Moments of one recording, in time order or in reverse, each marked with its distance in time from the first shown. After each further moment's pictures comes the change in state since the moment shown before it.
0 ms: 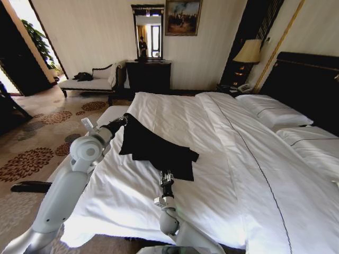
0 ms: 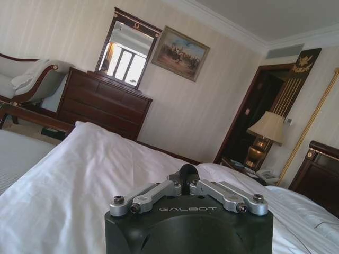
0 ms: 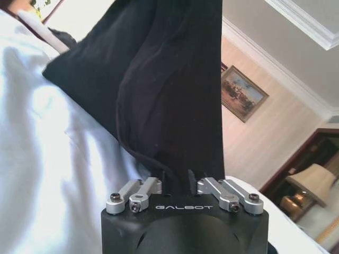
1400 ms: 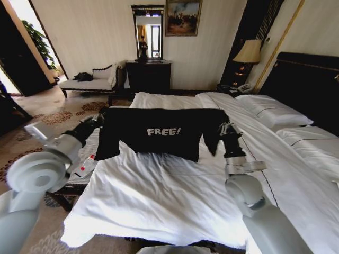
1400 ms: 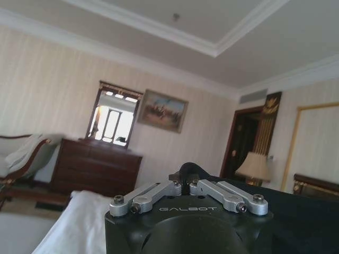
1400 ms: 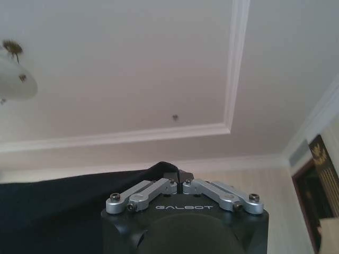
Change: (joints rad) left arm 0.373 0.287 -0.495 -0.416 -0.215 -0.120 -0.006; right arm -0.179 -0.392 0.920 0.903 0.828 0.373 -0.522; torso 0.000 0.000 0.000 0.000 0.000
